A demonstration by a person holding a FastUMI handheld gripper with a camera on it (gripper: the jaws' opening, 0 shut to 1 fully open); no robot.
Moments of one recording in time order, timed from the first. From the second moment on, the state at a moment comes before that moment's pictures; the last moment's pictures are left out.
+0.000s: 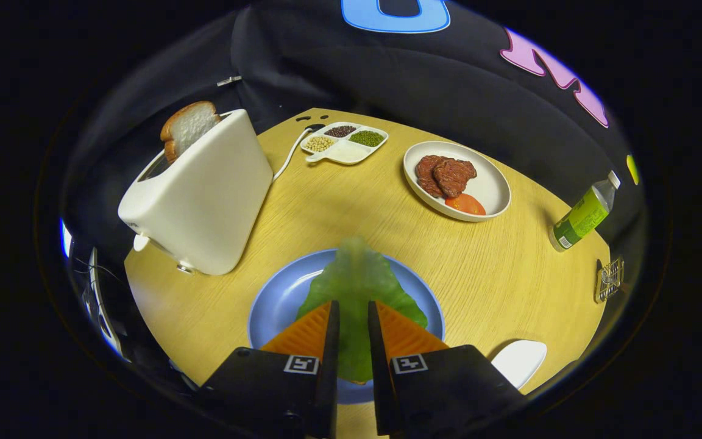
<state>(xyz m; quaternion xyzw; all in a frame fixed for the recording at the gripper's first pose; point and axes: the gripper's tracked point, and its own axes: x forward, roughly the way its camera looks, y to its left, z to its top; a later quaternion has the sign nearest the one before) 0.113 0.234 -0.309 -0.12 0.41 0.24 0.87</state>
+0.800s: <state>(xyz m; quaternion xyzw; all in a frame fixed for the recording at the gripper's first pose) 0.116 0.307 -0.187 -0.09 0.31 0.28 0.90</state>
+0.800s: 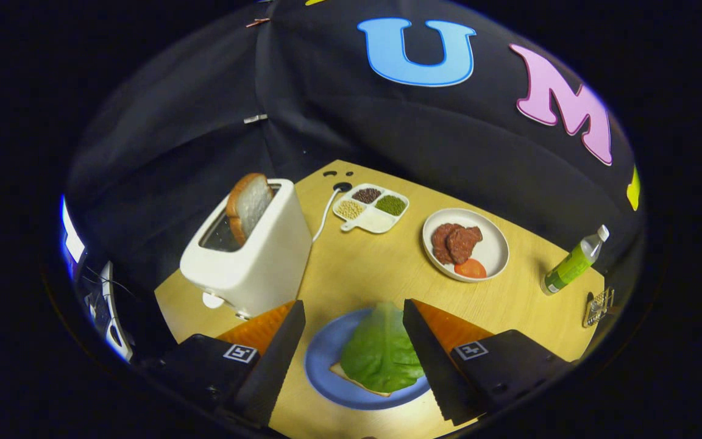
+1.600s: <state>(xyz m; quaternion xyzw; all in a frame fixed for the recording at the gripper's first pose) 0.132 0.465 -0.136 -0.11 0.27 0.37 0.88</state>
